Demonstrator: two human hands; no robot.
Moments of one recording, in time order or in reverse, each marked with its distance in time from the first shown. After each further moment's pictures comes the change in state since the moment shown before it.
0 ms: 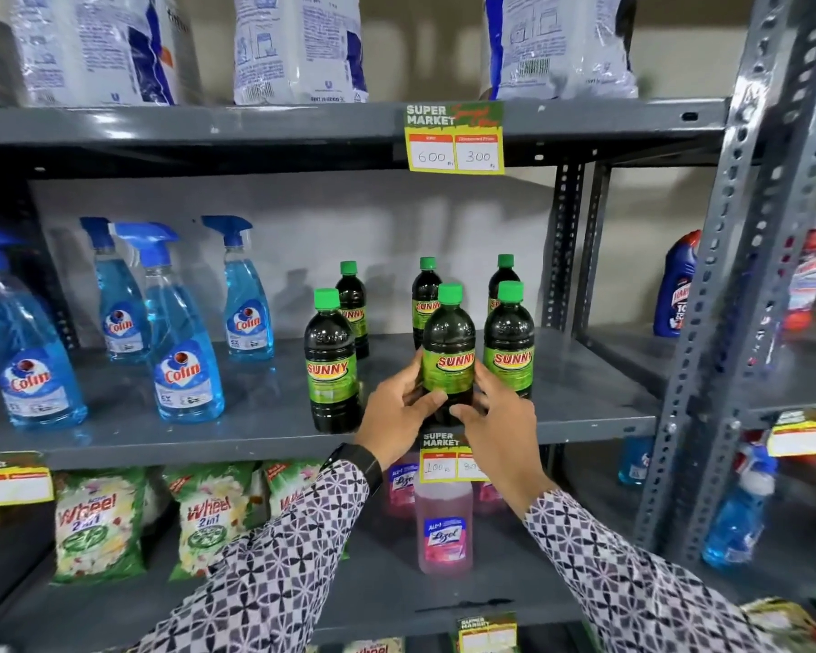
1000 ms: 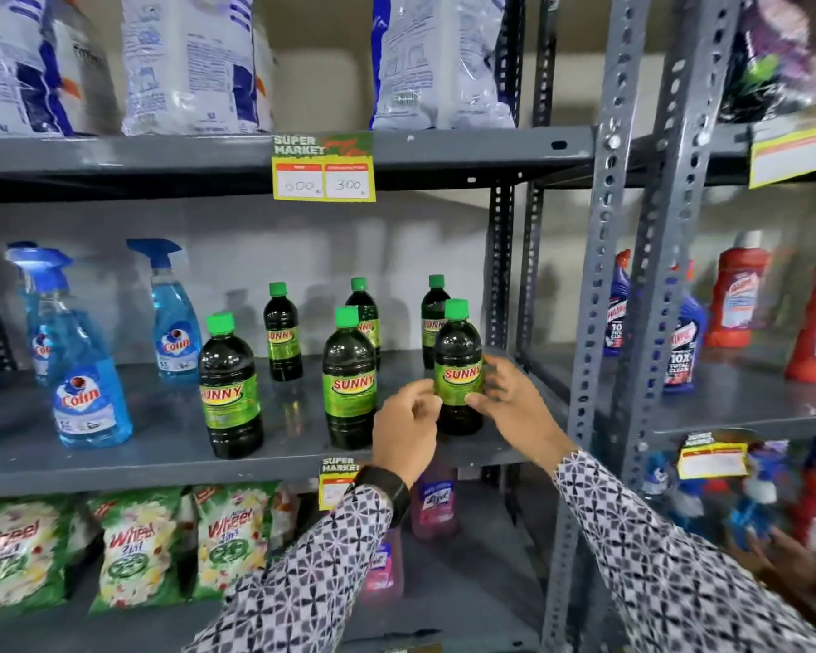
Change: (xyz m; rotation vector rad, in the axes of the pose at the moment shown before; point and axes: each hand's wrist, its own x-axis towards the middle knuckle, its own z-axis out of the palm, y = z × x) left_hand 0.029 0.055 0.142 0.100 0.248 -0.119; right_hand 0.084 0.079 -0.143 0.072 -0.195 0.078
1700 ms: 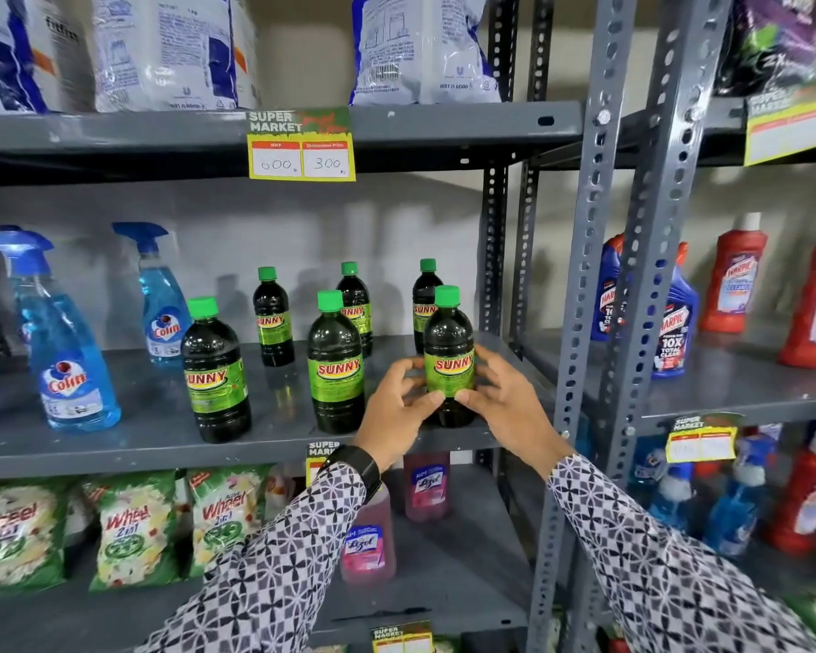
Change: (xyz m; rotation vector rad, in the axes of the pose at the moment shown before) left_hand 0.006 -0.009 0.003 -0.174 -0.183 0.035; right_hand -0.015 0.017 -0.004 0.103 -0.039 -0.081
